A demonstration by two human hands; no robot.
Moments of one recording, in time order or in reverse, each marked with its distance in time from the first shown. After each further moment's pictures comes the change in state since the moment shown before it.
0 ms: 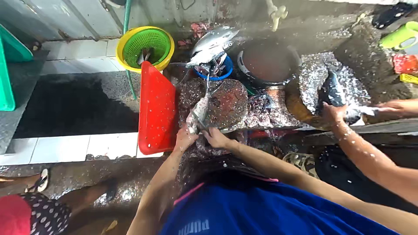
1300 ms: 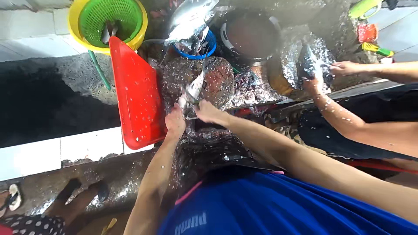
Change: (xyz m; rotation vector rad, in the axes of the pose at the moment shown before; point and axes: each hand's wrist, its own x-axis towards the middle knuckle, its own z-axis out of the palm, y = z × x) left_hand -0.008 0.008 0.008 0.432 0.167 0.162; right_hand 0.002 -0.057 -0.036 -0.080 0.121 0.266
